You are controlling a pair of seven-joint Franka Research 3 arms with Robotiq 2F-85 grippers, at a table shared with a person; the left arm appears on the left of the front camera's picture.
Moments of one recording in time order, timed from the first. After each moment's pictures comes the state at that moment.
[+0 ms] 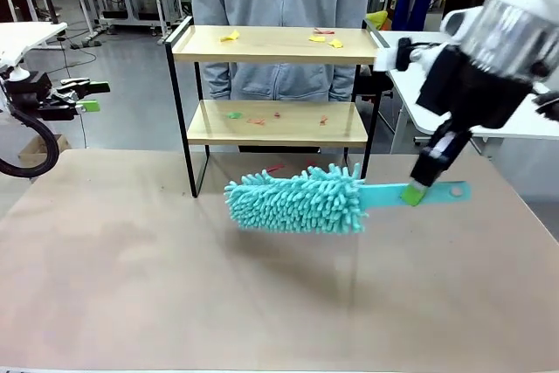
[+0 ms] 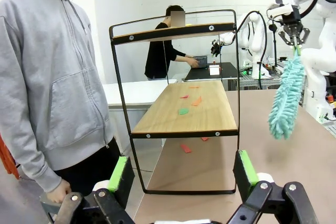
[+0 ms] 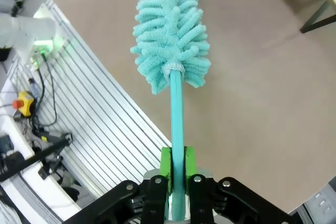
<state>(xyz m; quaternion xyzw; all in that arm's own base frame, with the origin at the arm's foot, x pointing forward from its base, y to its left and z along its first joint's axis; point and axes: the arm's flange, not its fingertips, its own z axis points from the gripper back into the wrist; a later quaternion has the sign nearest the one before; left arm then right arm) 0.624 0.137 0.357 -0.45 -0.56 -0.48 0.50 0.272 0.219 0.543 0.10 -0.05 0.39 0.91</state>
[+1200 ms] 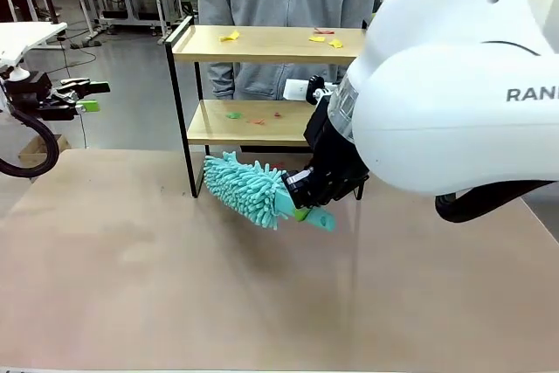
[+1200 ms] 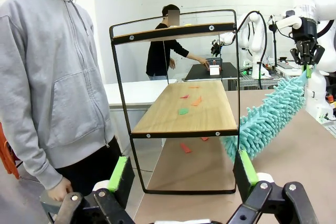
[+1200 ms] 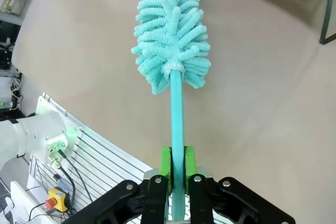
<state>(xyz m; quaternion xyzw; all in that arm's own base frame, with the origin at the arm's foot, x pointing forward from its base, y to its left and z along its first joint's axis) 0.624 0.137 0.357 -0.45 -0.56 -0.48 0.50 0.273 0.324 0.487 0.13 -0.13 0.21 0.96</state>
